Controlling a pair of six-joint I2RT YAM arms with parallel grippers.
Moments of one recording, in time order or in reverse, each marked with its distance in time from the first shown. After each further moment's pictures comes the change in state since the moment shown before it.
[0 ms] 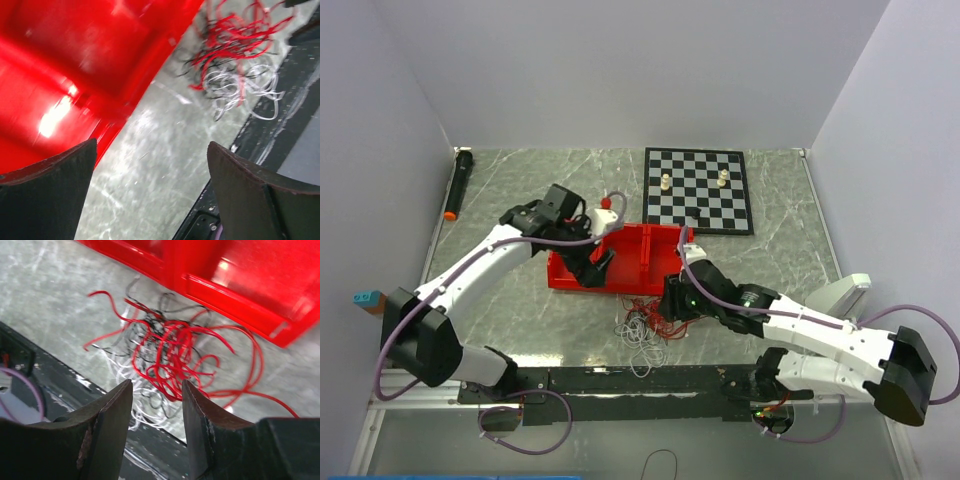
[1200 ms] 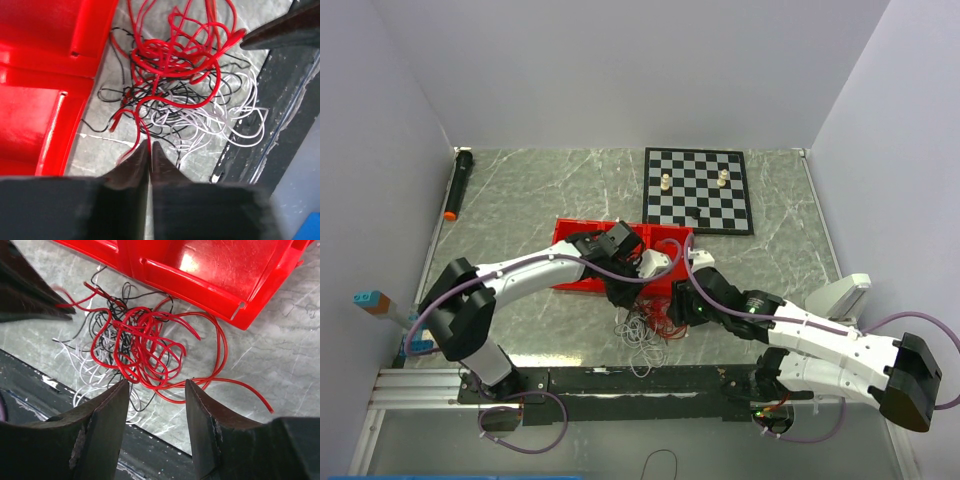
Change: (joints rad) left arm -0.379 0.214 -0.041 0.201 -0.091 -0.116; right arm 0.000 -0.067 -0.063 -0.061 0.085 -0.021
